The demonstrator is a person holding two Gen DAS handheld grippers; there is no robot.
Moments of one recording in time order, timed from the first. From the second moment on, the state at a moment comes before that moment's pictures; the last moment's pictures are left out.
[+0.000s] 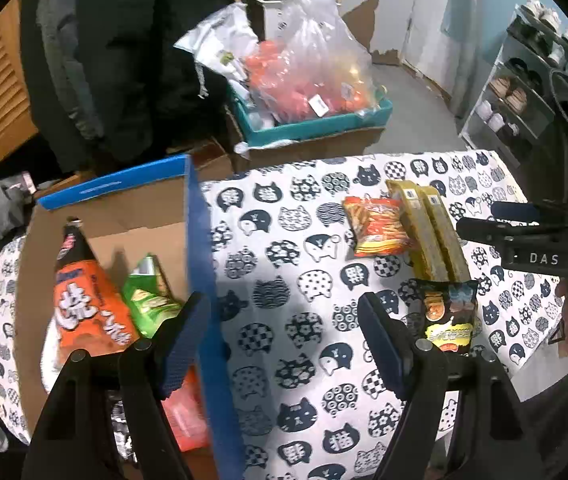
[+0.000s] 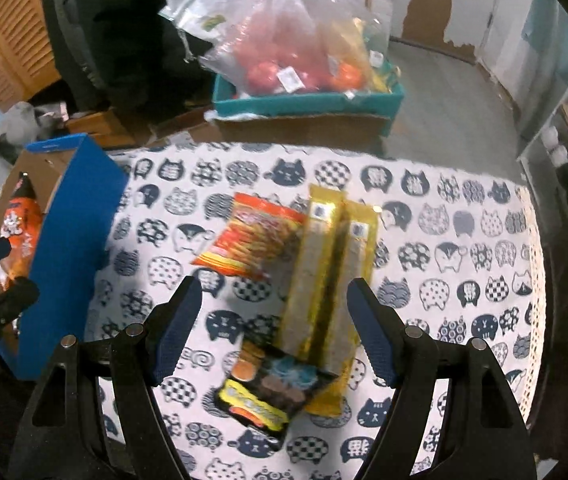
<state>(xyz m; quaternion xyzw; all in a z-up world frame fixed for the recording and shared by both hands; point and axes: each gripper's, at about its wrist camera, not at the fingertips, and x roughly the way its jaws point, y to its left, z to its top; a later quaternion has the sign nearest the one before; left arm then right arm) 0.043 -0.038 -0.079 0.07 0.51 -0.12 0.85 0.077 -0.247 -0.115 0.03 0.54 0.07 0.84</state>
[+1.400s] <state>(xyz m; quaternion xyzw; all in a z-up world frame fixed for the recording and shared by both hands) 0.092 -0.120 -0.156 0.08 0.57 -0.15 0.81 0.091 -0.323 -0.249 0.02 0.64 0.01 0.77</state>
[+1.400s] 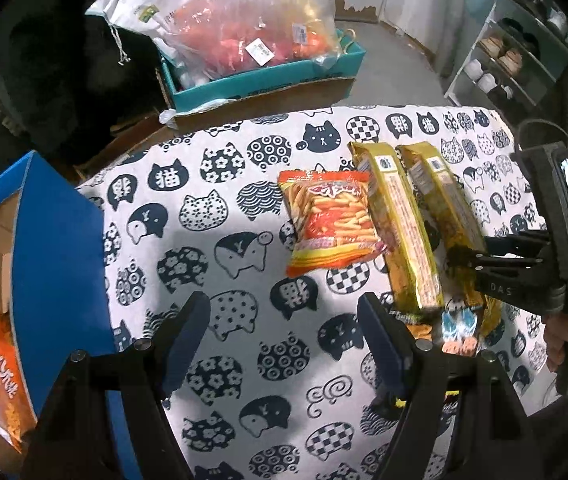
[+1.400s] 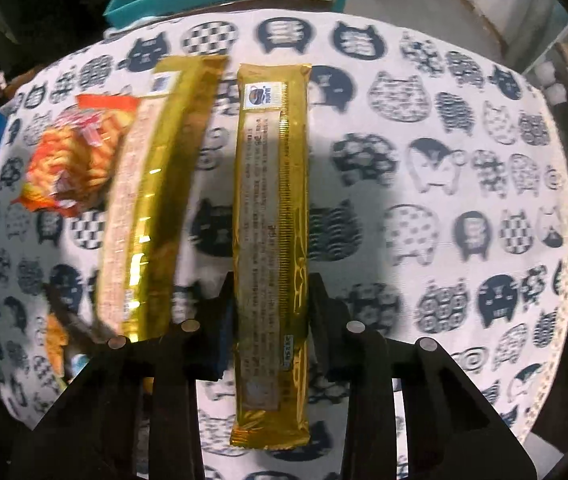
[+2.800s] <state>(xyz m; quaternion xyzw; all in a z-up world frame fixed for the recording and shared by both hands) 0.141 -0.157 -0.188 0.07 0.58 -0.17 0.80 0.106 -0.343 -0.212 0.02 0.60 0.00 0.80</state>
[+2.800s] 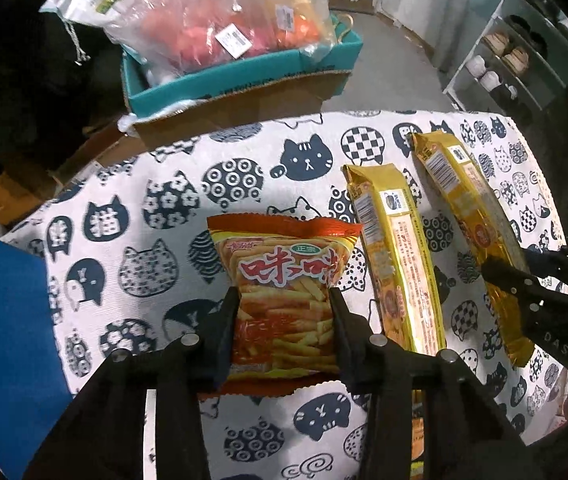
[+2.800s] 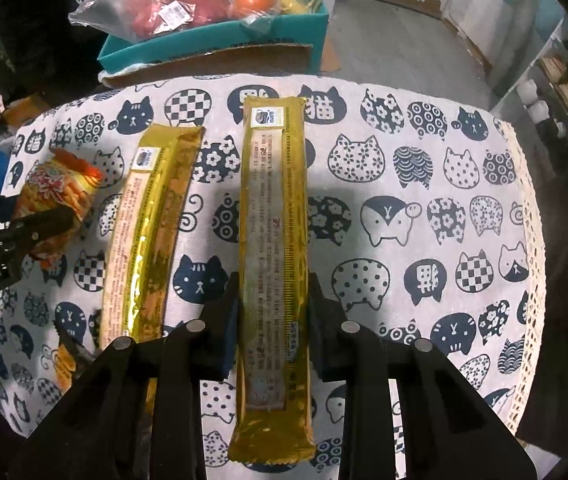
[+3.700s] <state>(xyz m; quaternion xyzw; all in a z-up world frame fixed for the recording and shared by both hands) 0.068 -0.081 -0.083 0.08 0.49 -0.12 0.86 0.084 -0.283 -0.134 0.00 0.54 0.05 0.84</state>
